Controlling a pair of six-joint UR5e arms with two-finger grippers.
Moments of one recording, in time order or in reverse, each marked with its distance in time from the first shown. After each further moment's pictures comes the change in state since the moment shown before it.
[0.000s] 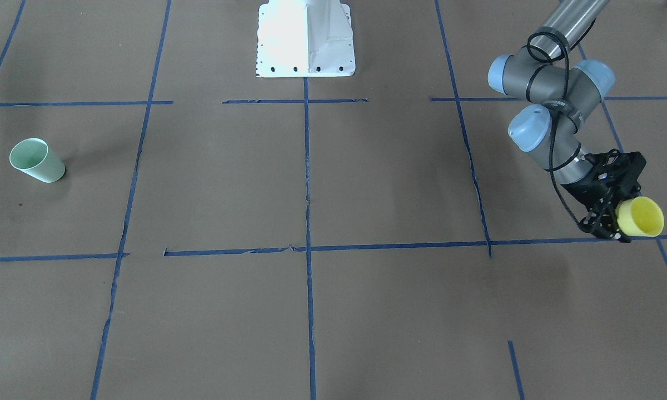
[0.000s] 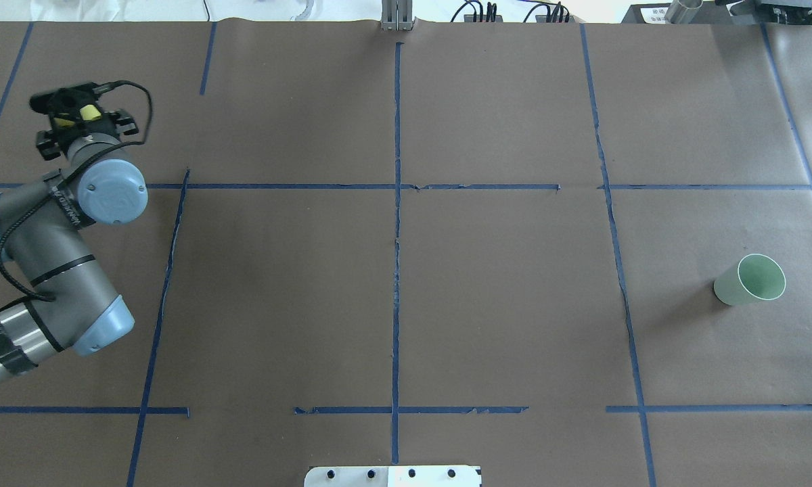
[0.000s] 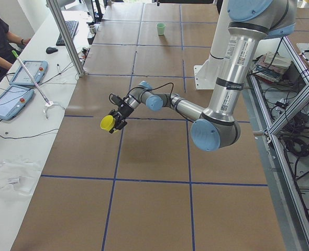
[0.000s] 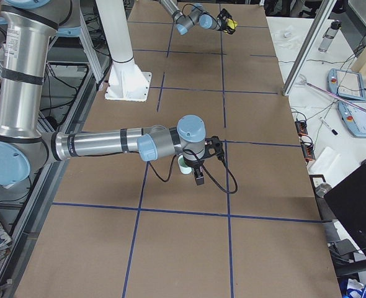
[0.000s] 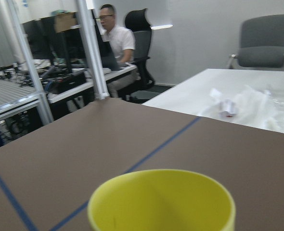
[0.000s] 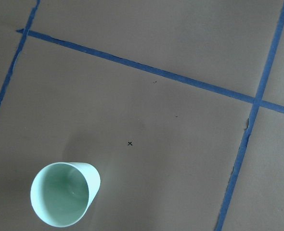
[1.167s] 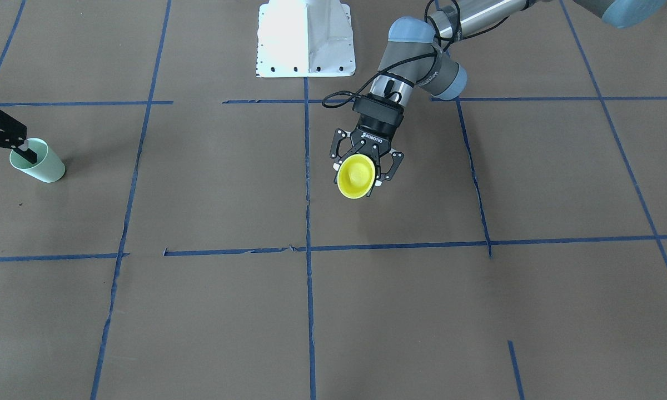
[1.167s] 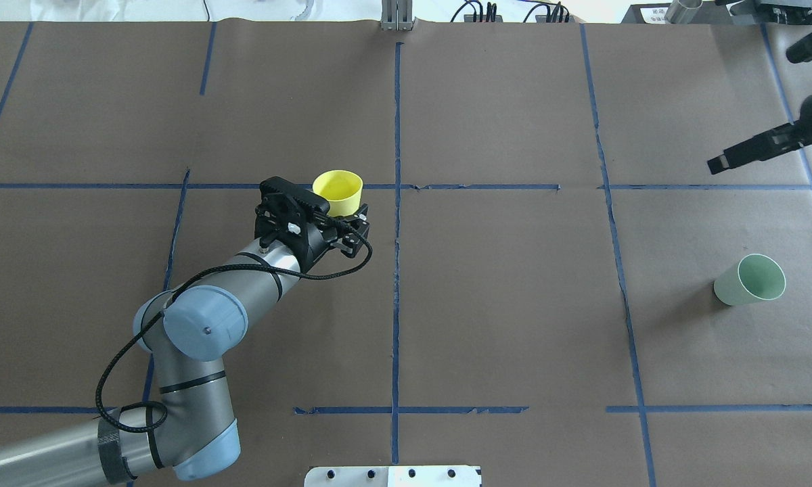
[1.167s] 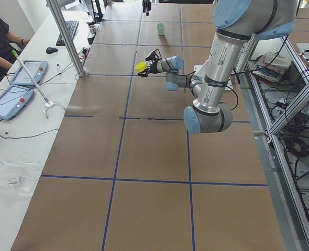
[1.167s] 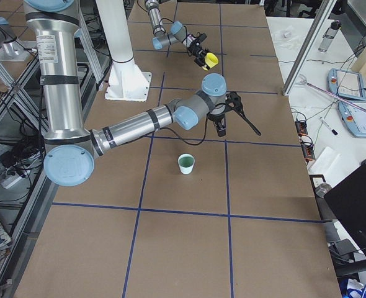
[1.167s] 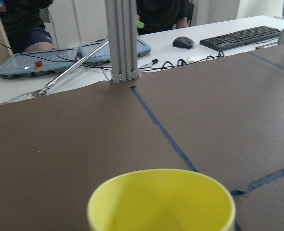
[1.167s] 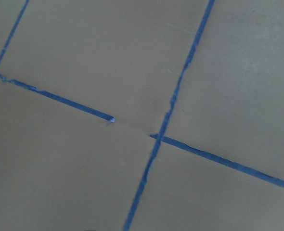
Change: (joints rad) left arm 0.349 -0.156 -0.055 -0.762 -0.137 0.603; right arm -0.262 0.322 -0.004 0.138 -0.027 0.487
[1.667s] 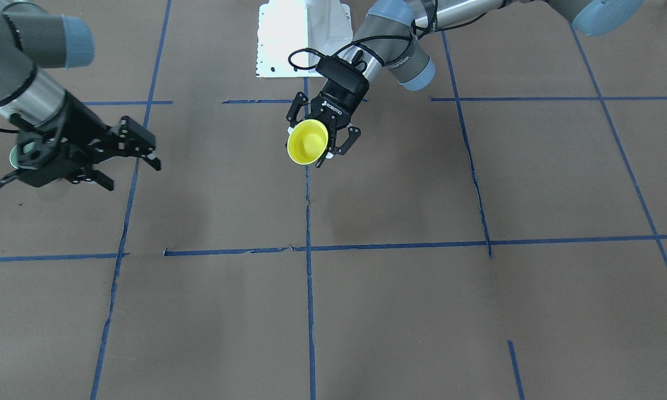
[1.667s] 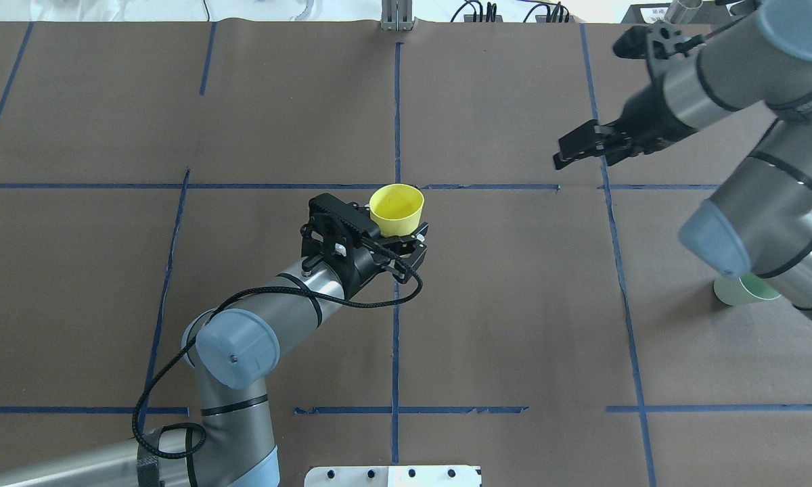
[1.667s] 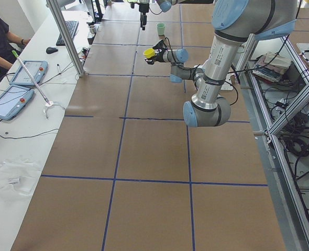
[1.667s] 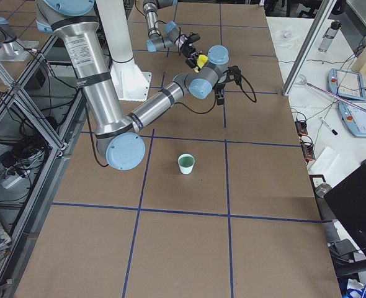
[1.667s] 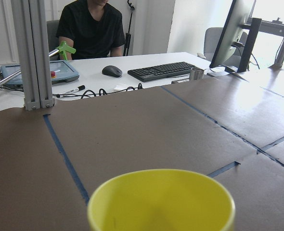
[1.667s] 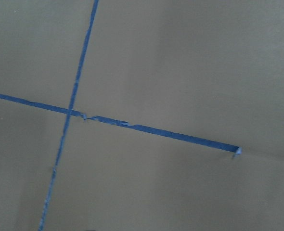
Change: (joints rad) left arm 0.060 -0.095 0.013 -0.071 -0.009 0.086; right arm -0.250 0.289 -0.048 -0.068 -0.127 0.398
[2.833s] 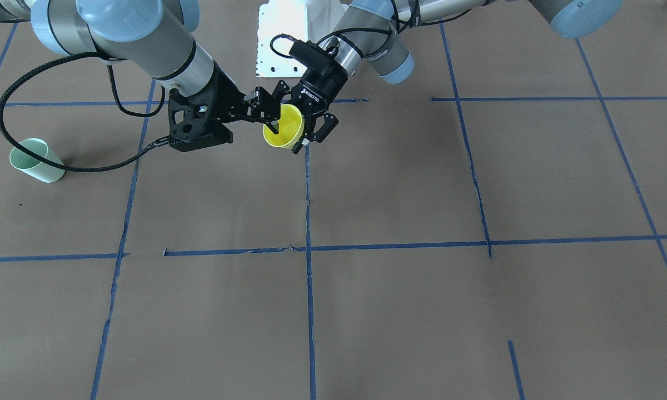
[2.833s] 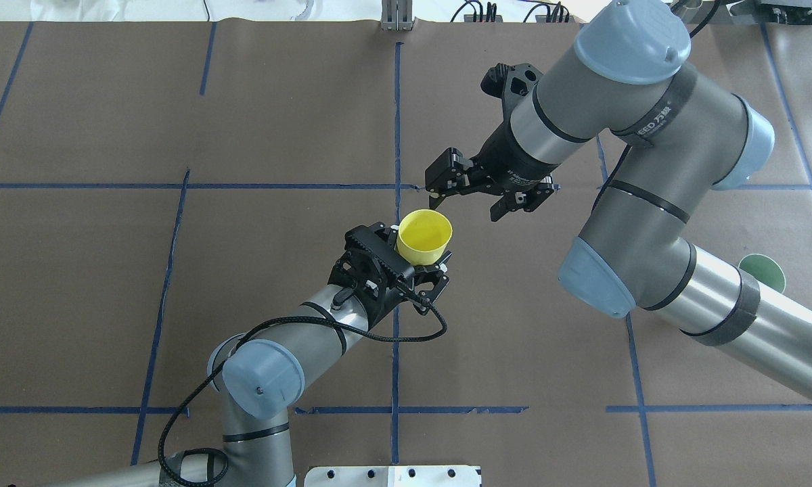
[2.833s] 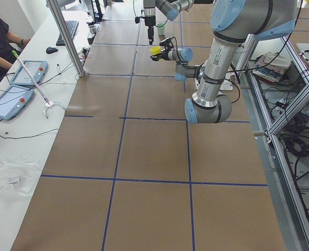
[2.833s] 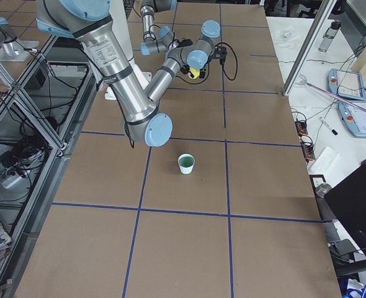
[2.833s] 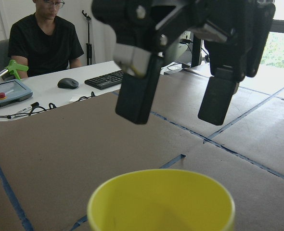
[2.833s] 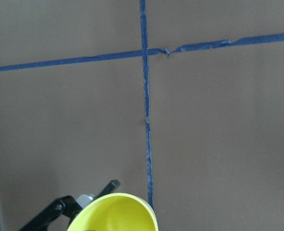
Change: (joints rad) left arm 0.066 -0.033 0.041 -0.032 0.053 0.159; right arm -0.168 0.206 -0.018 -0.184 0.067 0.334
